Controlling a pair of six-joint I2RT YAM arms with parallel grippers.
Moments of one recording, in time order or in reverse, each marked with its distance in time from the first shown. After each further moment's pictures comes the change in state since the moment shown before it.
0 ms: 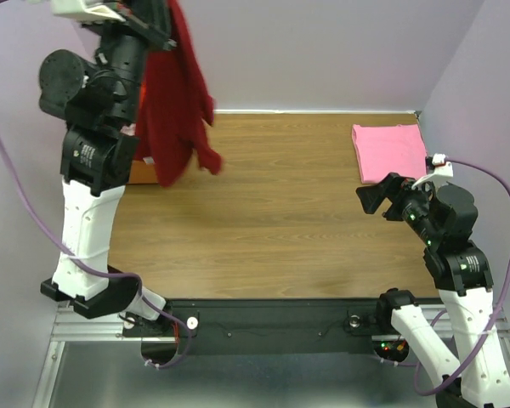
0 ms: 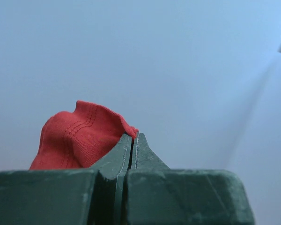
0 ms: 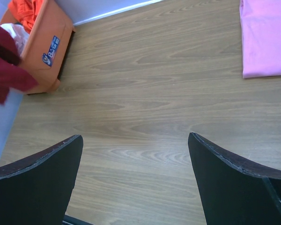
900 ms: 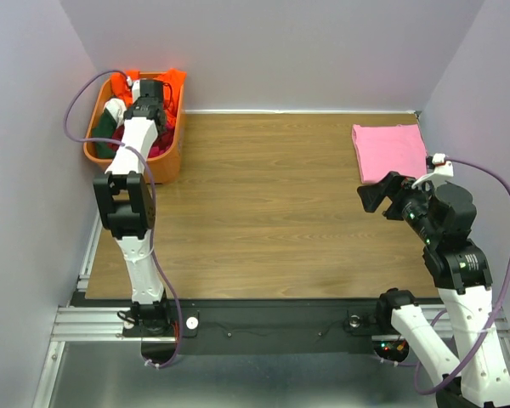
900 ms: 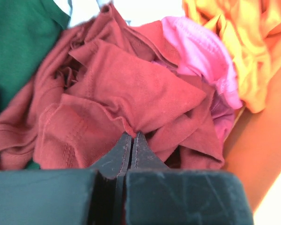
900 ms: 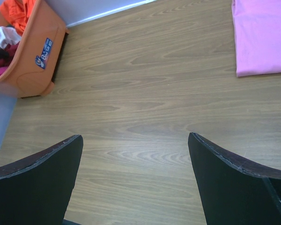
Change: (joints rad) left arm 0.425 0.624 -0.343 -0.439 -0.263 -0.055; right arm 0.000 0.008 -0.002 0.000 0.031 0.000
